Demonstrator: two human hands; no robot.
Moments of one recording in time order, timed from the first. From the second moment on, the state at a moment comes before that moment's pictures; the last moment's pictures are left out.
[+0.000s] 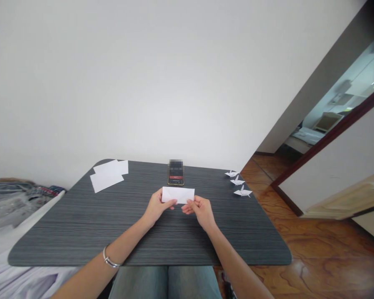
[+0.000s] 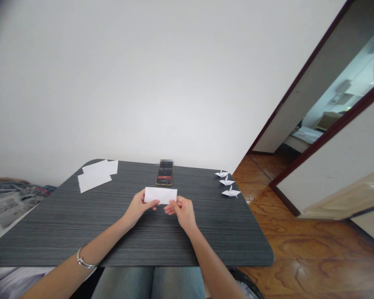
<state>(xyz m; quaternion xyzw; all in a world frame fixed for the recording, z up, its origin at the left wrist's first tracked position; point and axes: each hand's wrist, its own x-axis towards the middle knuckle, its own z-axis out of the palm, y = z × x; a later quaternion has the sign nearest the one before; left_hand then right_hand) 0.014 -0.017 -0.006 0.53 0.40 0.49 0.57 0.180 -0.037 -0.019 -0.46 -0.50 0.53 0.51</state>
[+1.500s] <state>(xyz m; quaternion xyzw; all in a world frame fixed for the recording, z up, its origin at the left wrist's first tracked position) 0.009 -0.013 -0.010 0.50 0.40 0.47 0.61 0.179 -0.036 -0.020 -0.48 -0.49 0.53 0.51</state>
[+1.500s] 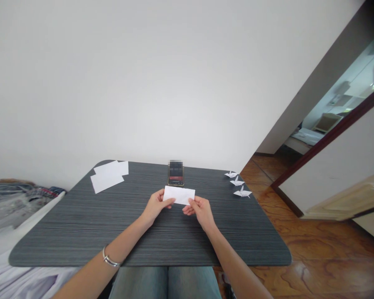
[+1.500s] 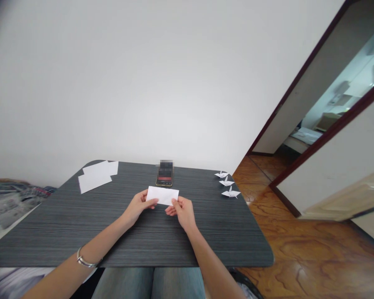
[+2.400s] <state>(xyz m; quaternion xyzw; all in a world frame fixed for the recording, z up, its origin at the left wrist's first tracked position) -0.002 -0.006 -0.010 0.51 0.41 0.48 0.59 0.187 -0.032 -0.023 -0.50 -0.46 0.52 0.52</state>
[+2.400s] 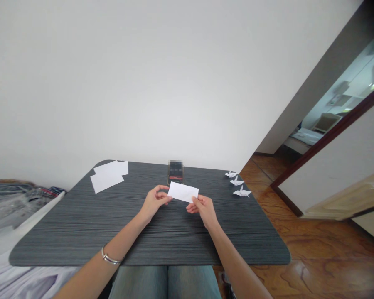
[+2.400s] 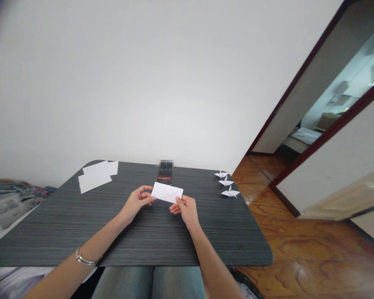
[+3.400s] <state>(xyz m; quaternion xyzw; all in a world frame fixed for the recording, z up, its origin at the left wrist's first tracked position) 0.008 -0.012 -0.018 0.57 0.41 0.36 0.61 0.173 -0.040 -0.013 -0.47 -0.46 0.59 0.47</state>
